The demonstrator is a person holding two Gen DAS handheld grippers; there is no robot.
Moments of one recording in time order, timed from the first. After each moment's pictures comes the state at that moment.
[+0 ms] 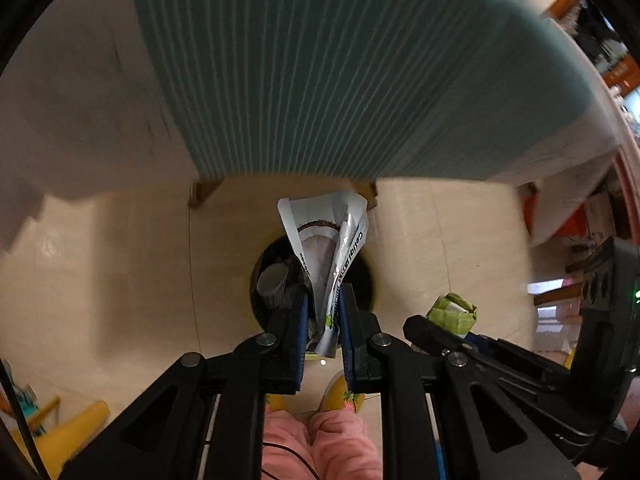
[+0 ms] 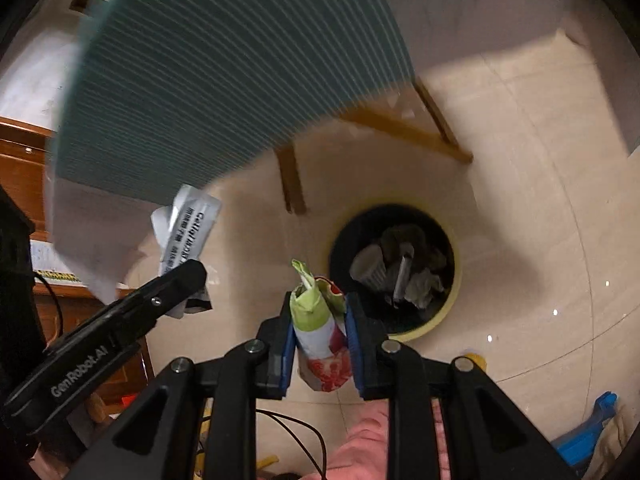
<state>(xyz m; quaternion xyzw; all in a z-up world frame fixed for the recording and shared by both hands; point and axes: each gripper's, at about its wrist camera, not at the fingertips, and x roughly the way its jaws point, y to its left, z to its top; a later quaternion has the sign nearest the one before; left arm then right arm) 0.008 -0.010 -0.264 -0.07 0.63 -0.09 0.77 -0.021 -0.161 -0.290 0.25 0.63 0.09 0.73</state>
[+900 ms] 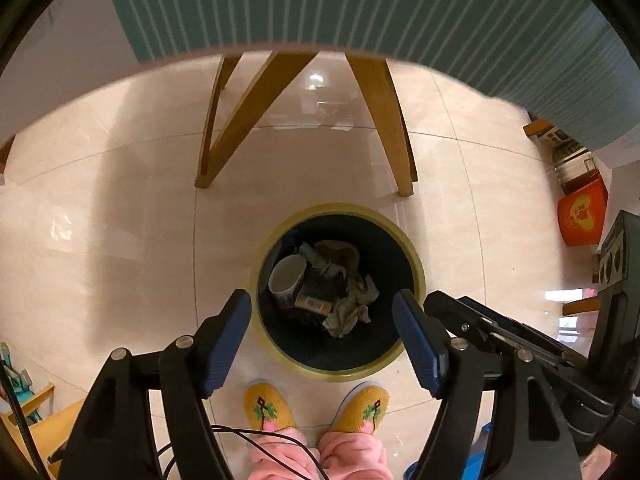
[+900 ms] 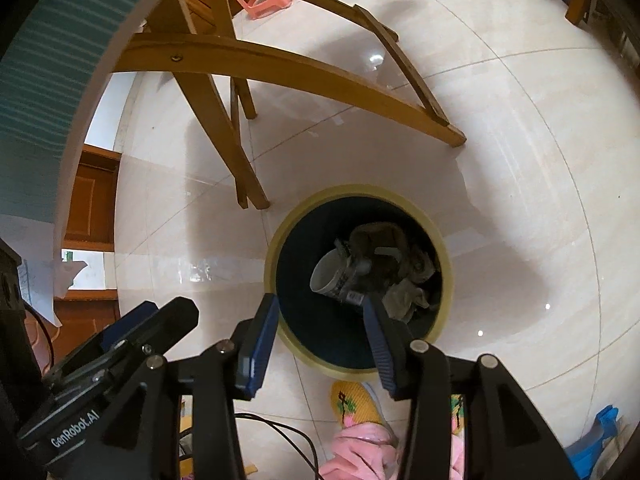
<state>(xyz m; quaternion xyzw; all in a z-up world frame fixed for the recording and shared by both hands) 0.021 -0.017 -0.350 -0.05 0.63 -0.05 0.77 0.003 -0.173 -0.386 0.25 0.64 0.07 0.73</state>
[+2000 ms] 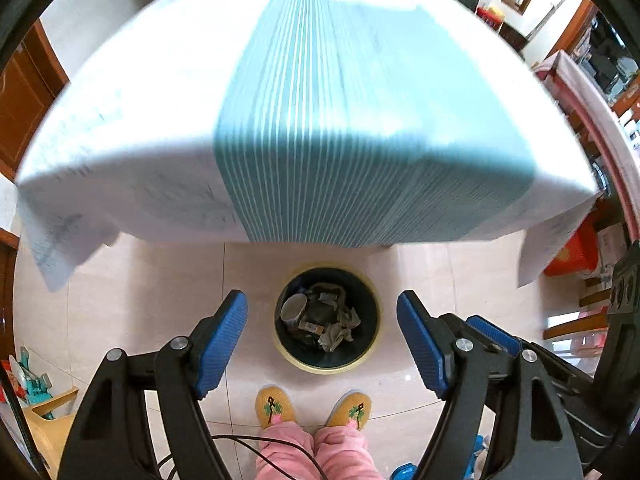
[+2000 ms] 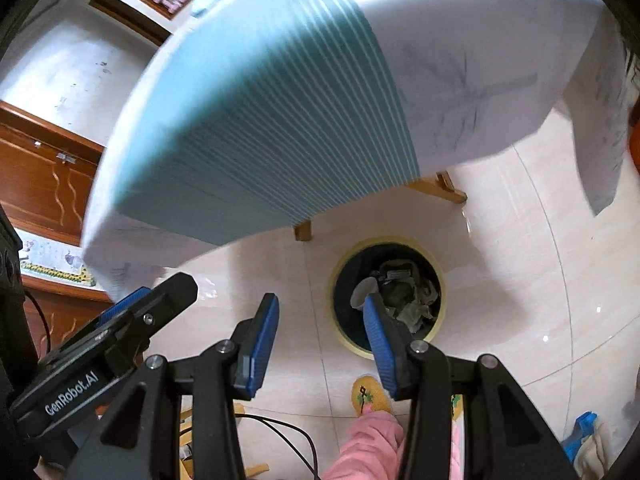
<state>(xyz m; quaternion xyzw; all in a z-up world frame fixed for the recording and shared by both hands) 0.009 -0.016 -0.146 -0.05 0.57 -0.03 0.82 -0.010 -0.176 -0.188 0.23 0.58 0.09 0.77</state>
